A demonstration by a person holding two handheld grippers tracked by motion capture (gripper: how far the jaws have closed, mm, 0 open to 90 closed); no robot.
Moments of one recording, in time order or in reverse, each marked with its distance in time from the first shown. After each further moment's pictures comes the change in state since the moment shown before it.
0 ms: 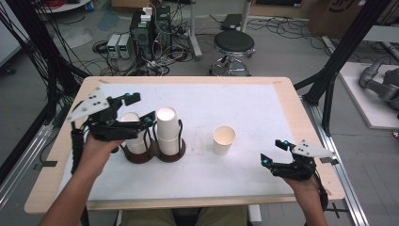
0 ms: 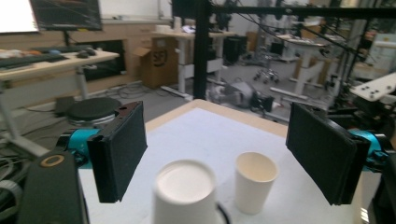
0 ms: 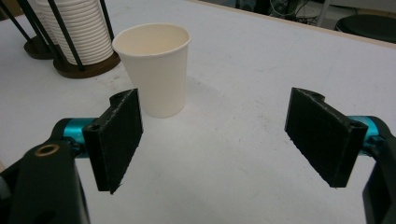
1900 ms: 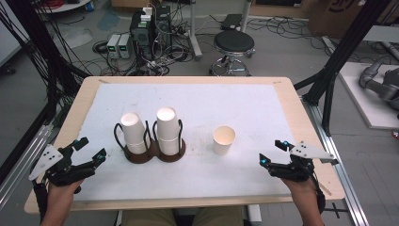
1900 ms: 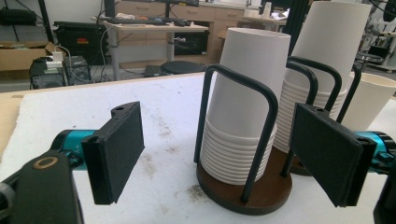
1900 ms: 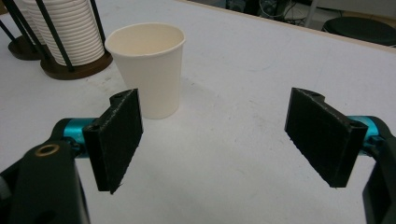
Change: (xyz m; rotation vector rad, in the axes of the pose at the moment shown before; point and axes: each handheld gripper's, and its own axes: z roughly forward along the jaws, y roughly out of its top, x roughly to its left) left arm 0.043 -0.150 -0.112 0.016 0.331 -0.083; right arm 0.007 -0.001 0.002 -0.003 -0.046 -0.004
